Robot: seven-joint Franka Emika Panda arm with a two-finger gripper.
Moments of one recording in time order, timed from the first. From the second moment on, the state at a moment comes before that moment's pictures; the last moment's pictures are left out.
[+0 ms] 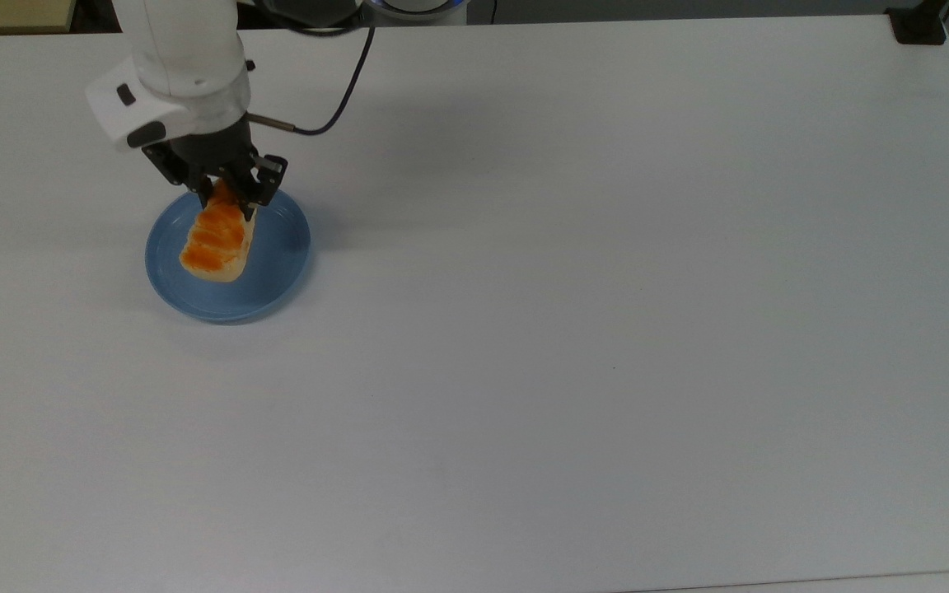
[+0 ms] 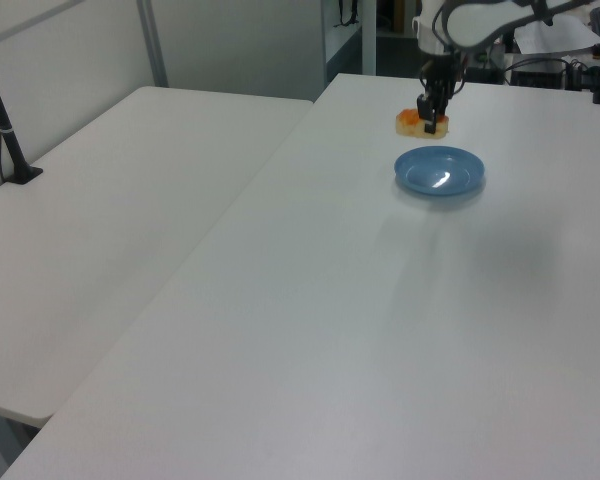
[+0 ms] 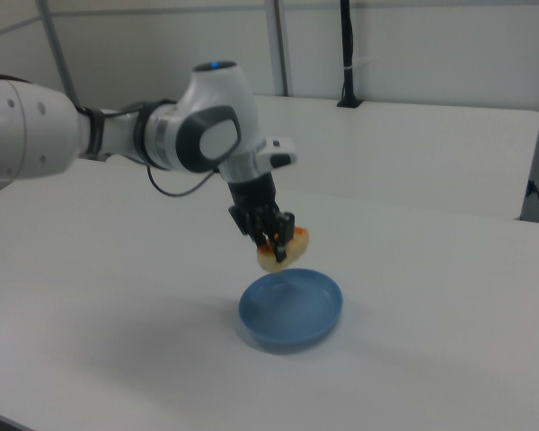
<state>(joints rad) -0.15 0.27 -0.08 -1.74 -0.12 2.08 0.01</state>
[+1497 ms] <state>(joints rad) -0.18 0.30 -0.08 -1.86 -0.19 2.20 0.06</state>
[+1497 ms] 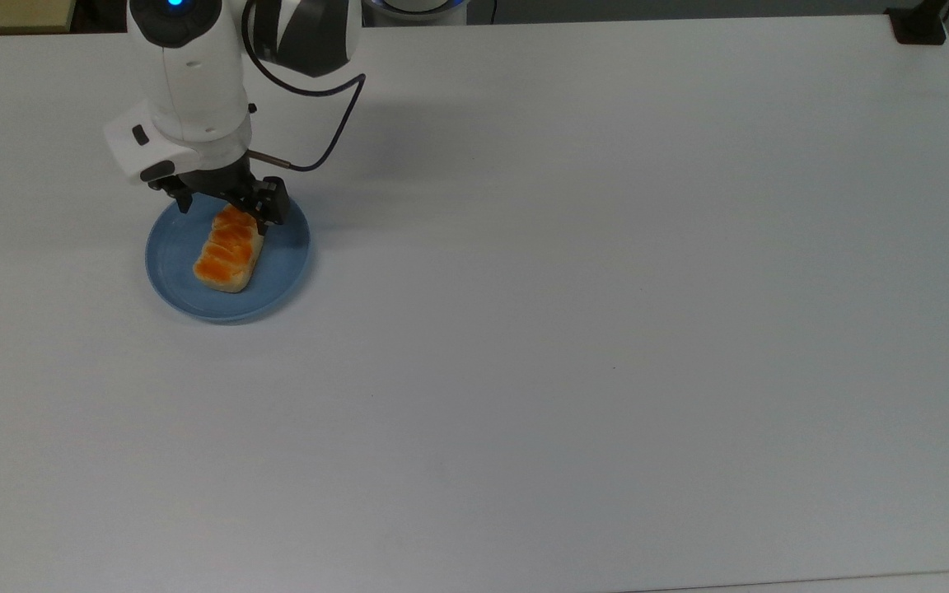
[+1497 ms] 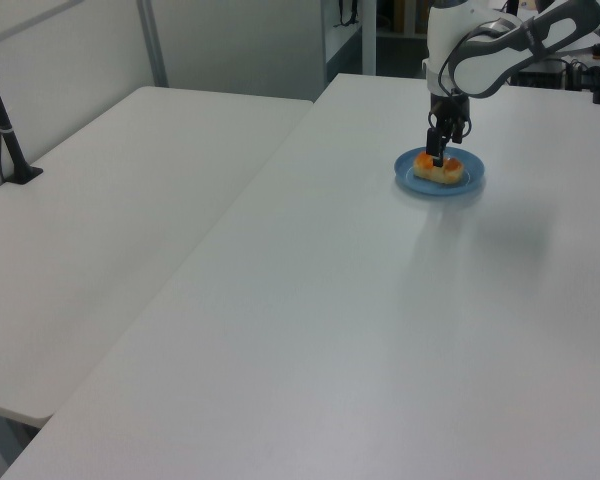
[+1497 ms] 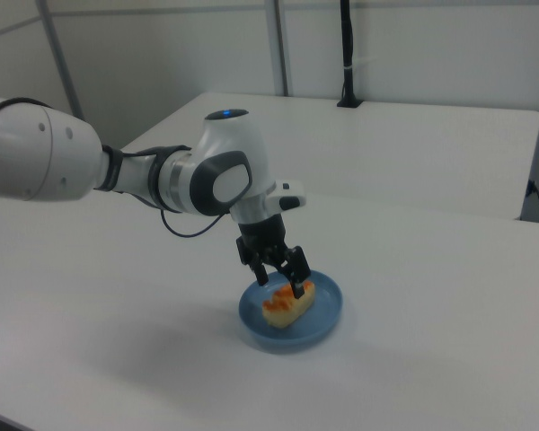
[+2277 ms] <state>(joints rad) -0.16 0.09 0.04 -1.46 -0.08 1.57 0.06</state>
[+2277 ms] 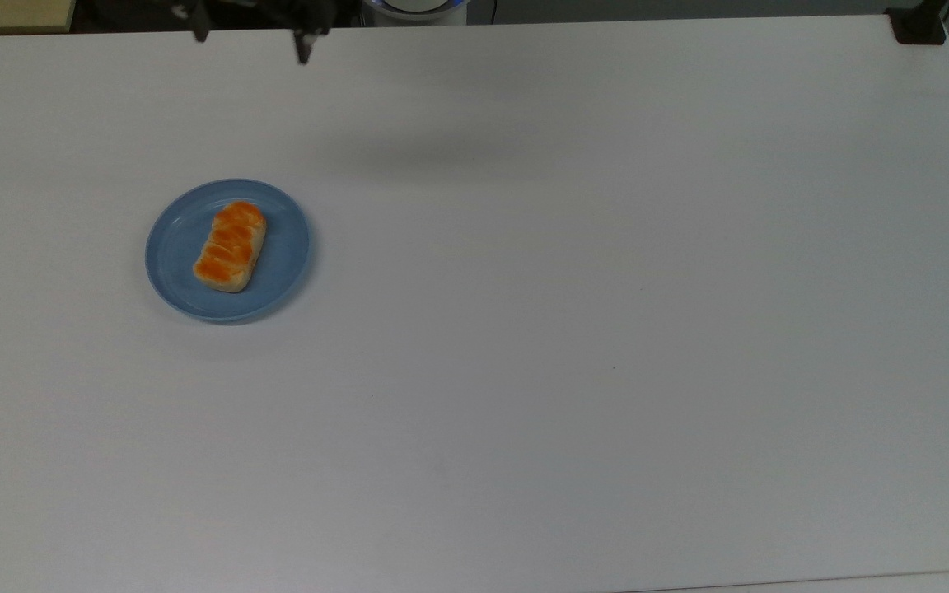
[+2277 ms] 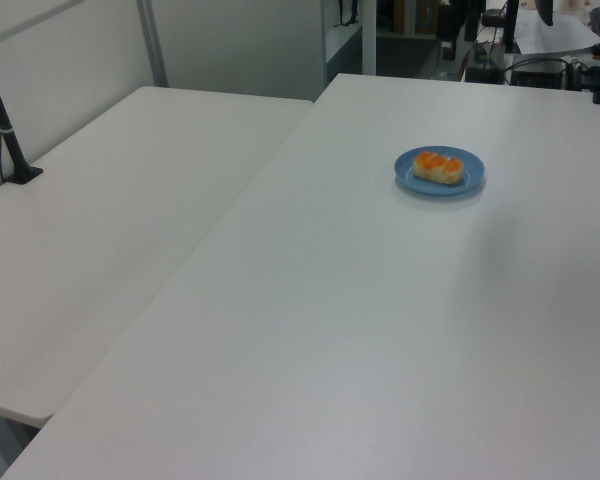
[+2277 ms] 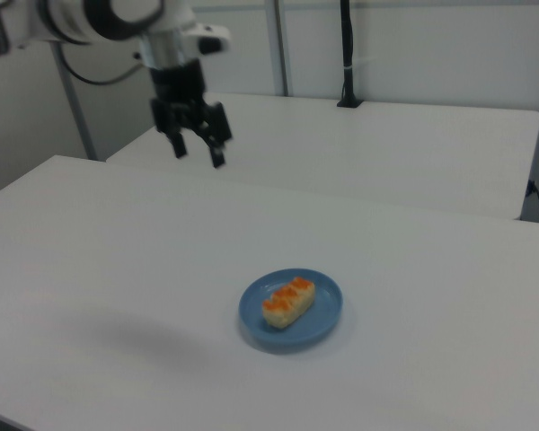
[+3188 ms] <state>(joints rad) 0.01 0.04 -0.03 -1.53 -0.04 1.63 0.09</state>
